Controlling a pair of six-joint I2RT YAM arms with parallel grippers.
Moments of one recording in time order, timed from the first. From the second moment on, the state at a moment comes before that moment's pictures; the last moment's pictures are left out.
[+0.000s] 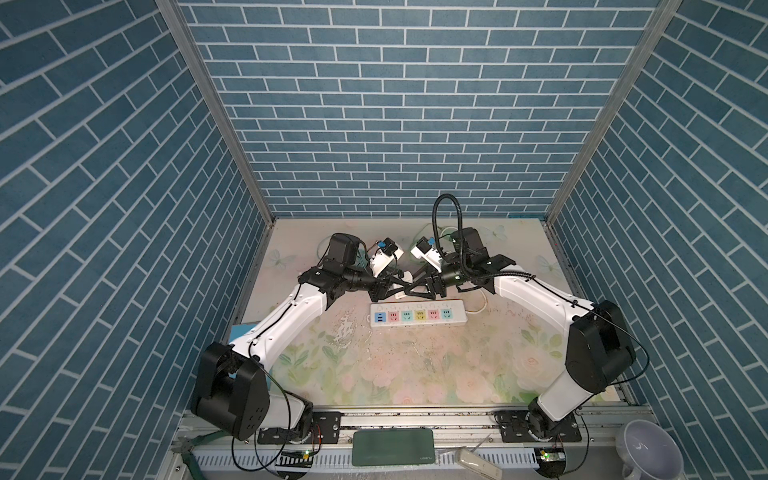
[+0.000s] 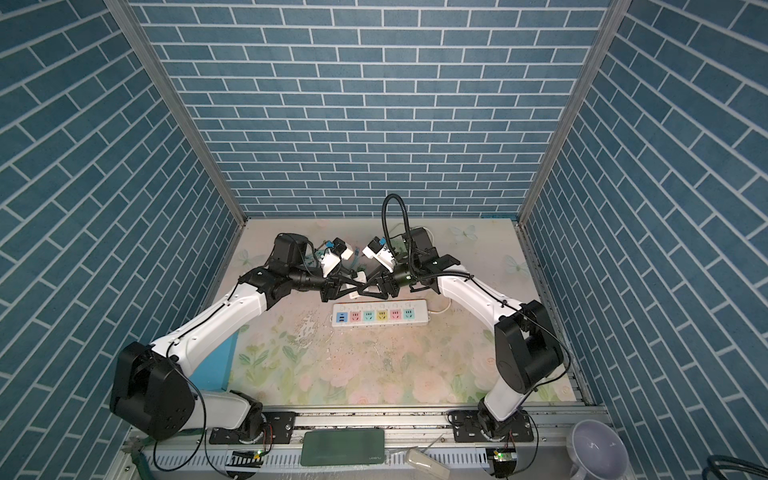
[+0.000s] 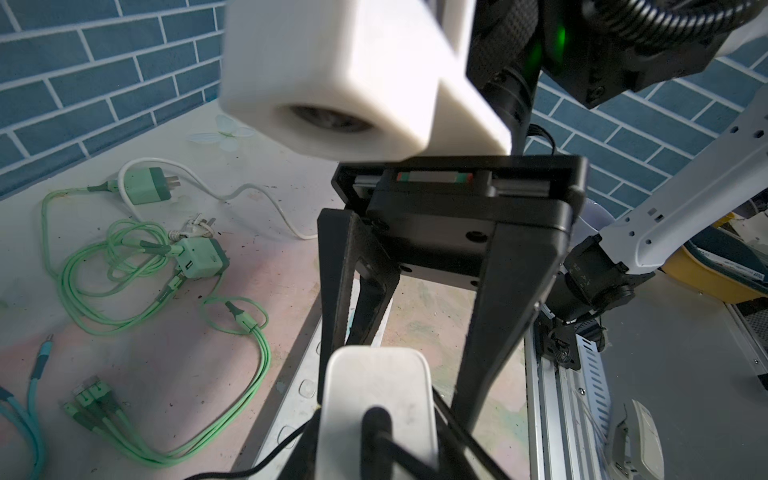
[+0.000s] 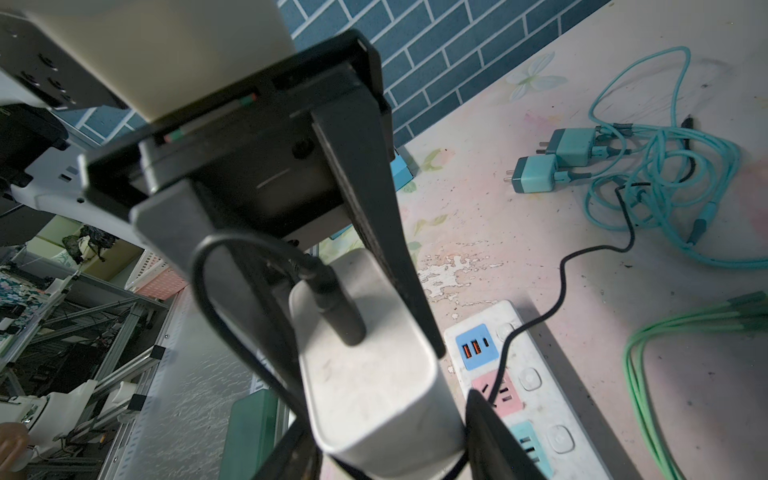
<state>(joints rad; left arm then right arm) -0.42 1.40 1.08 -0.33 0.86 0.22 0.61 1.65 1.26 -0.35 -0.99 -0.10</state>
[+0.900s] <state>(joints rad) -0.42 1.44 1.10 -0.31 0.86 0.17 0.60 1.67 1.26 -0.33 -1.00 -0.13</state>
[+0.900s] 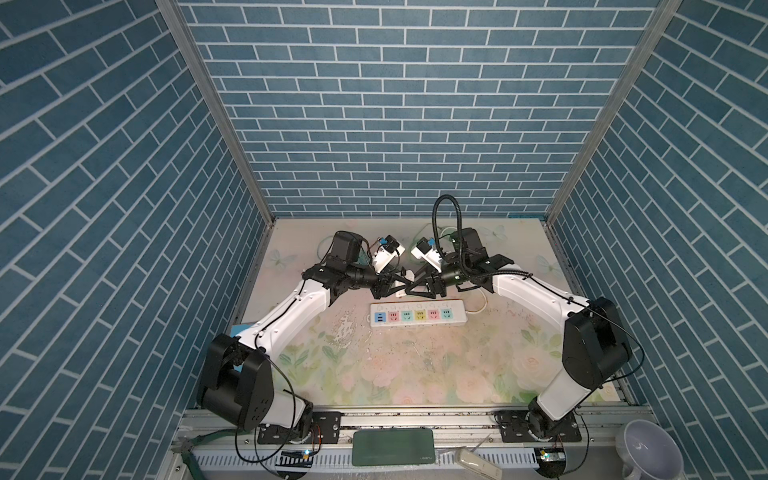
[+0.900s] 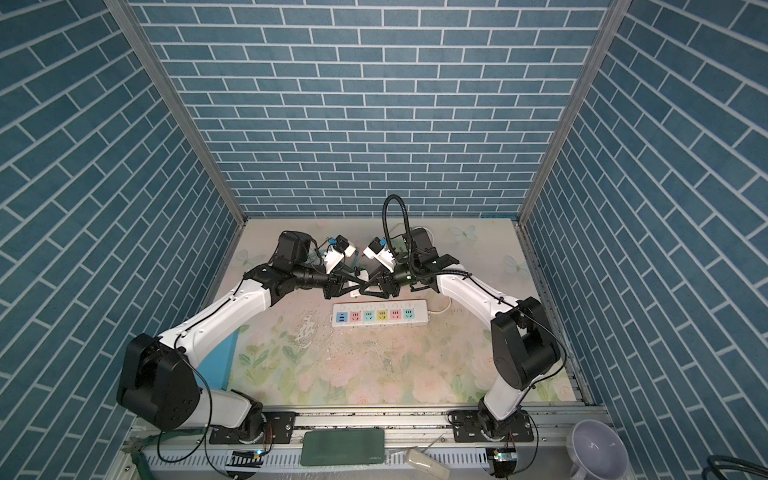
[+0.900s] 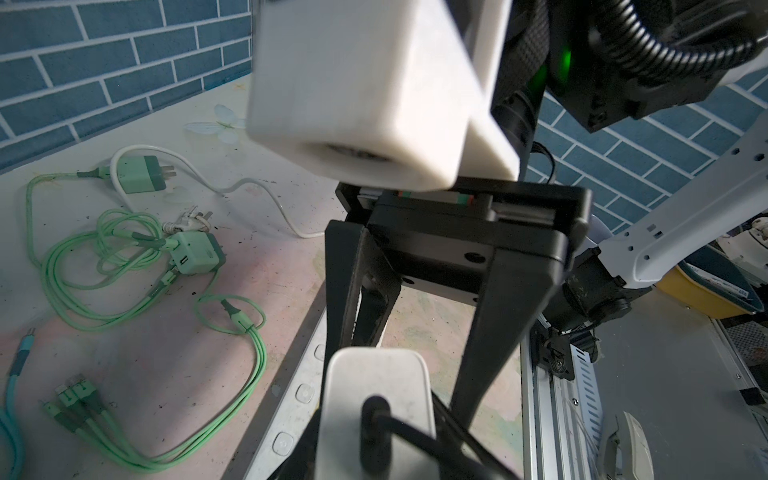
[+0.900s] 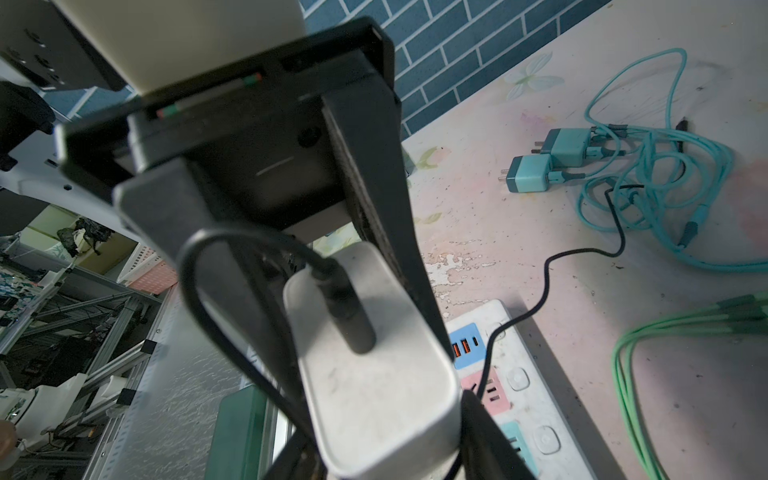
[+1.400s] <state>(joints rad) -0.43 1.44 1.10 -0.26 0.79 0.18 0.62 1.68 1.26 -0.32 -0.97 -0.10</state>
